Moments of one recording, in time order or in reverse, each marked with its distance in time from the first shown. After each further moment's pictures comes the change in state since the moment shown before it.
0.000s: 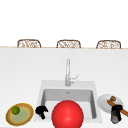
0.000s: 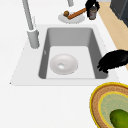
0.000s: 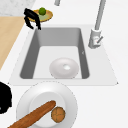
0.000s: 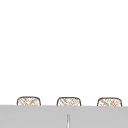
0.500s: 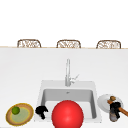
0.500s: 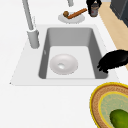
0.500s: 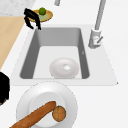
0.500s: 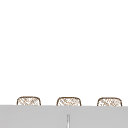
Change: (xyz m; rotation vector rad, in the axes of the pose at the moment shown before) left hand 0.000 0.000 0.000 0.000 0.000 0.000; right hand 0.023 -0.024 0.025 0.007 0.049 0.010
